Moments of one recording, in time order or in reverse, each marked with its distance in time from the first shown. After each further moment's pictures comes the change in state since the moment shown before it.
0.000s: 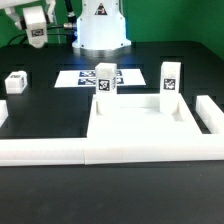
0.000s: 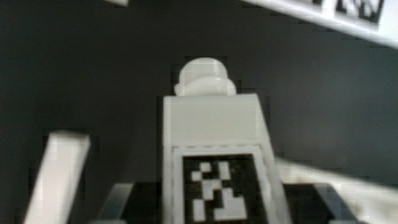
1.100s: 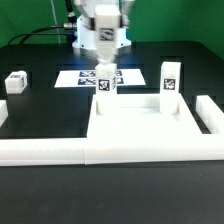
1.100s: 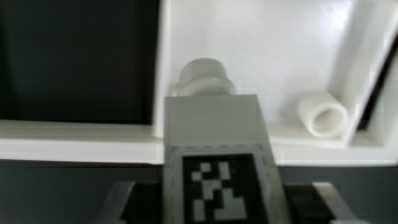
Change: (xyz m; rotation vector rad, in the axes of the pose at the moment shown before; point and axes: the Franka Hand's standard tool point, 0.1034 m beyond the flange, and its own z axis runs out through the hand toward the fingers) arm 0.109 -0.114 0.002 -0.087 0.436 0.206
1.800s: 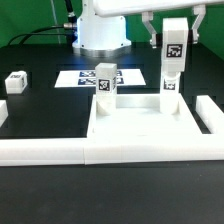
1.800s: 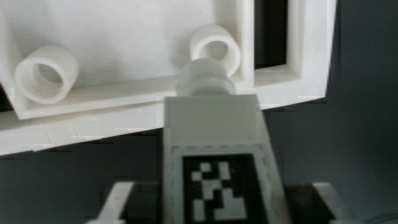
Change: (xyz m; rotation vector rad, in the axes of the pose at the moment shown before) arm 0.029 -0.043 0.012 0.012 0.086 0.137
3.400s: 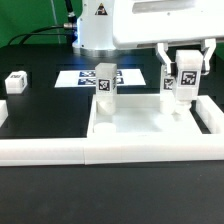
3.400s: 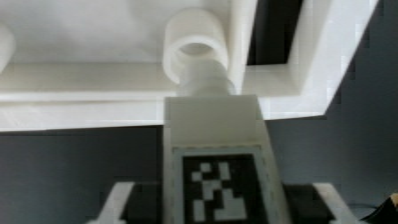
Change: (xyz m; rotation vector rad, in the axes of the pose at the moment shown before) arm -0.019 -0.011 0.047 -0.024 0.253 -0.152
